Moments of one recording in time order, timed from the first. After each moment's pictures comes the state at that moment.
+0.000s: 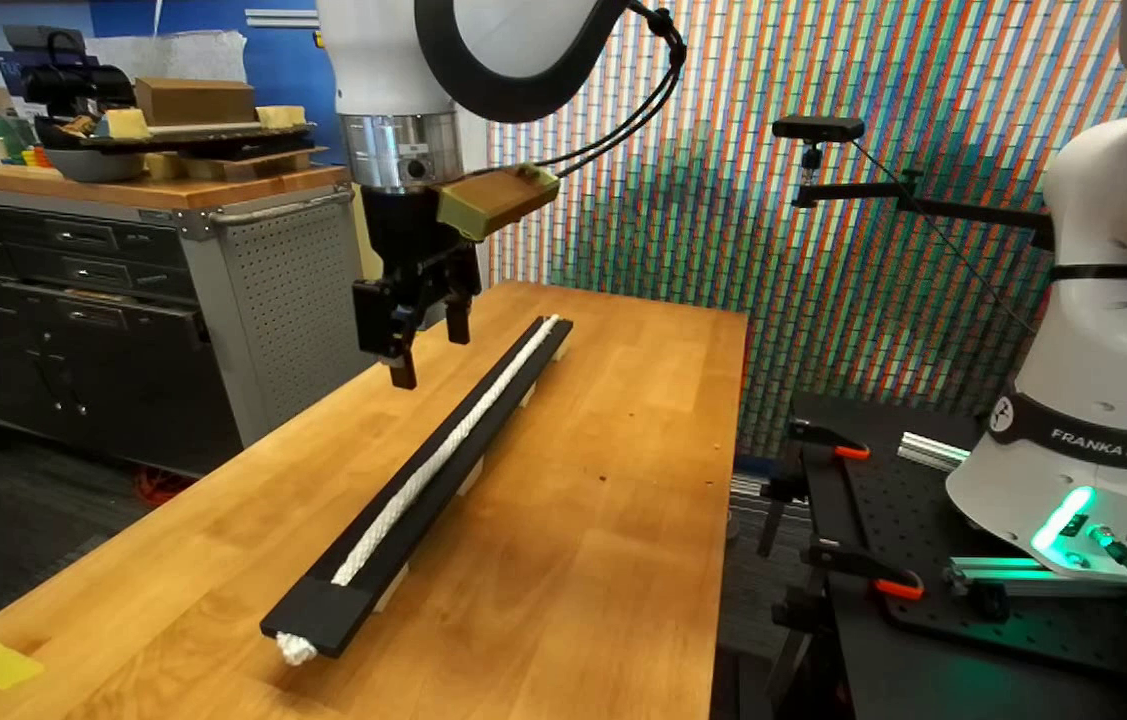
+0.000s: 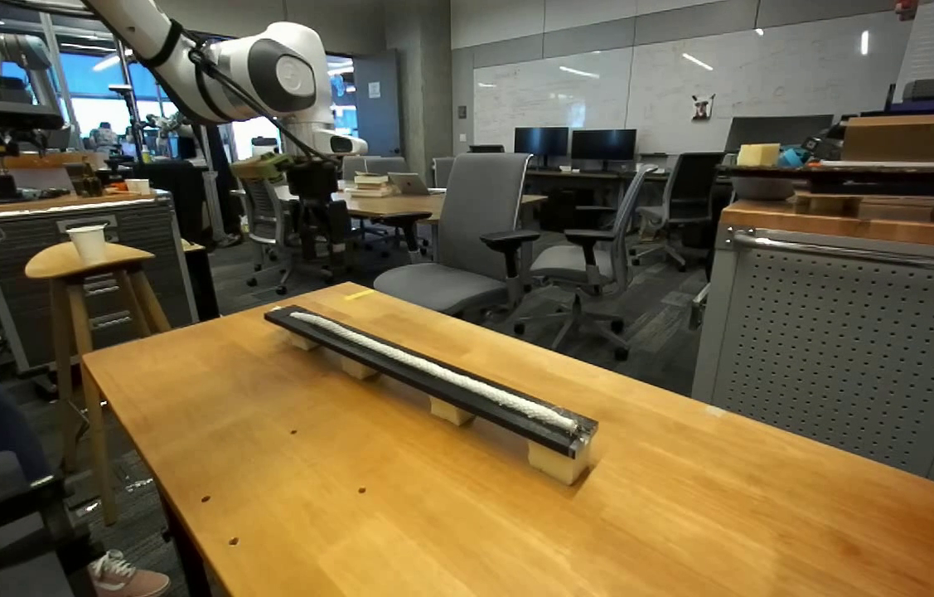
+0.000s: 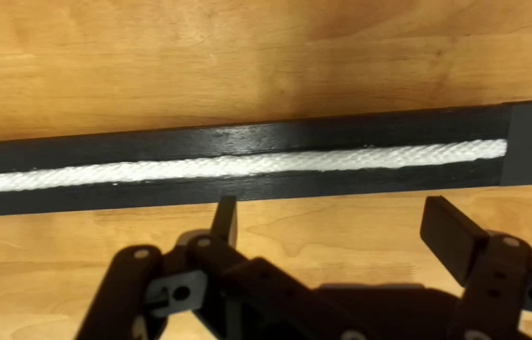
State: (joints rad) arm 0.22 0.38 0.11 -1.84 -0.13 2.20 0.44
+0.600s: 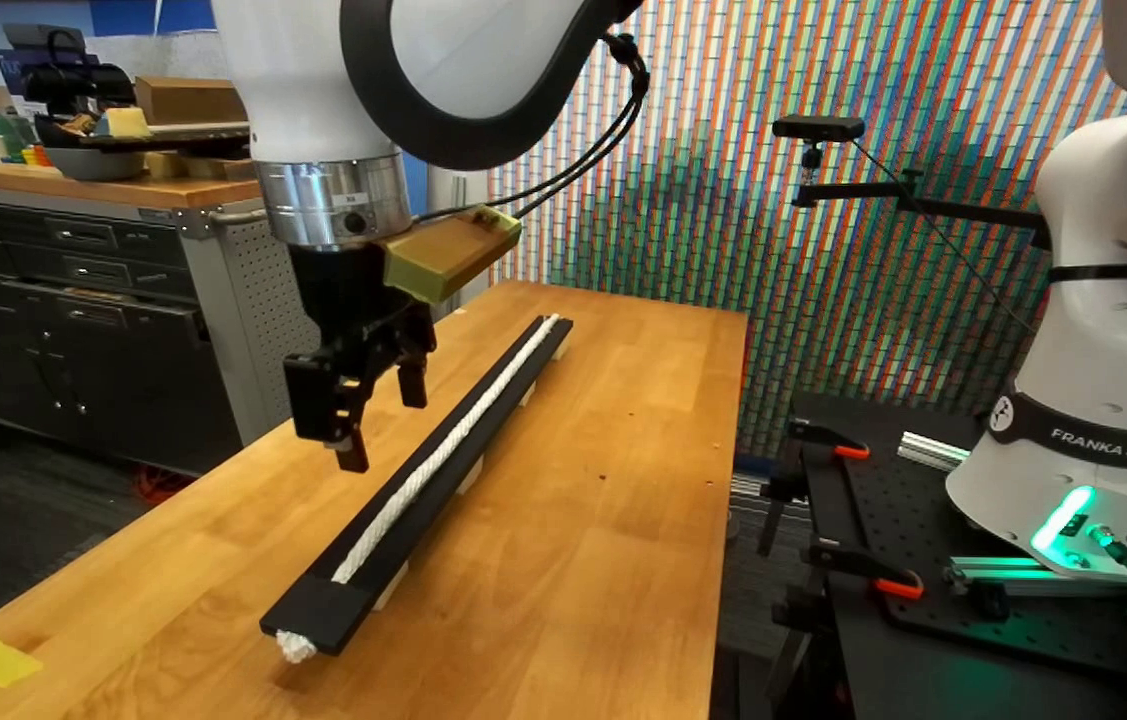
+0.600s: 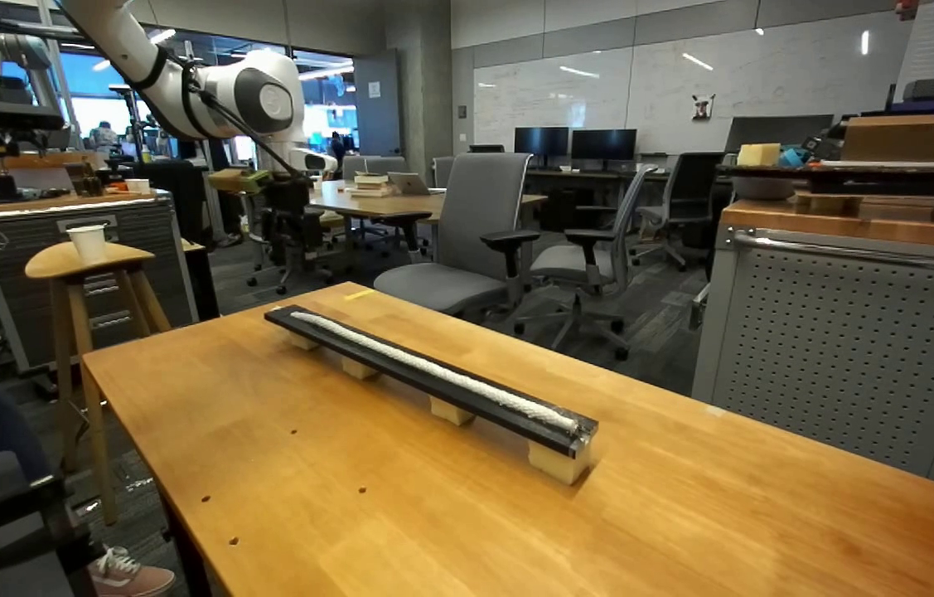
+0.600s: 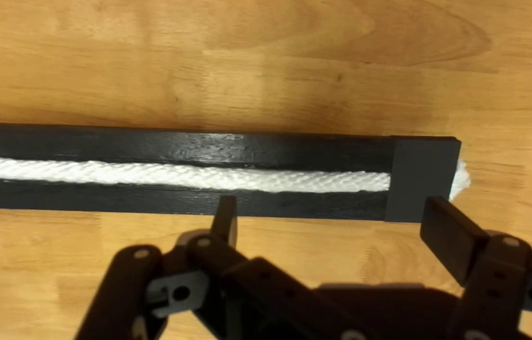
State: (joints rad) arm 0.32 0.51 0.13 -1.72 -0.11 2.18 0.44
